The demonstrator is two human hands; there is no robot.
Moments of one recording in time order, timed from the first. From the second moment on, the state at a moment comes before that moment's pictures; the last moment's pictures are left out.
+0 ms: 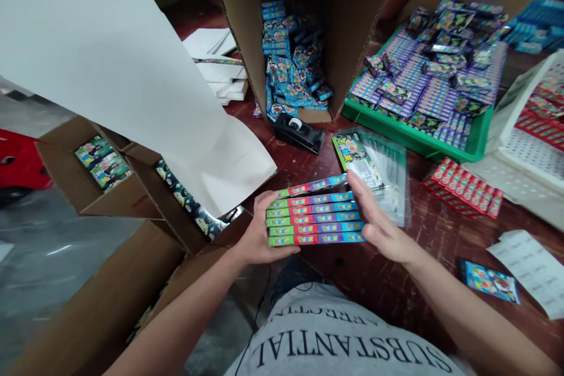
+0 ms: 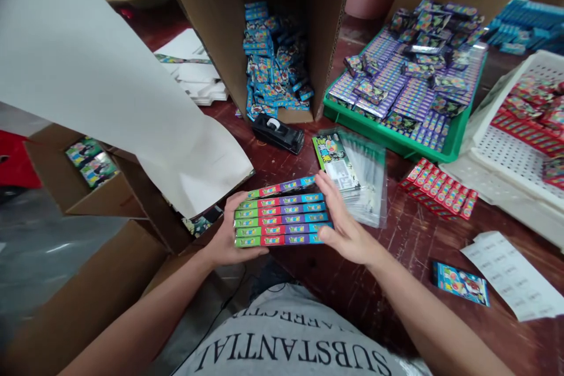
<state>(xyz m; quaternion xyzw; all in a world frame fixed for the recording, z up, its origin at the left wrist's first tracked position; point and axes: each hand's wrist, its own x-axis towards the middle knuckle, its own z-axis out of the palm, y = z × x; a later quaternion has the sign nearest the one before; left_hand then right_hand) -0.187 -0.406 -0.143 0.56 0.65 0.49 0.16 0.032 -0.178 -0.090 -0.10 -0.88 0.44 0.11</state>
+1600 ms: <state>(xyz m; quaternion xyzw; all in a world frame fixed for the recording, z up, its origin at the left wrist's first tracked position) -0.186 -0.408 -0.125 0.37 0.91 0.17 0.01 -0.308 -0.148 -0.022 0.26 -0.94 0.21 -0.05</state>
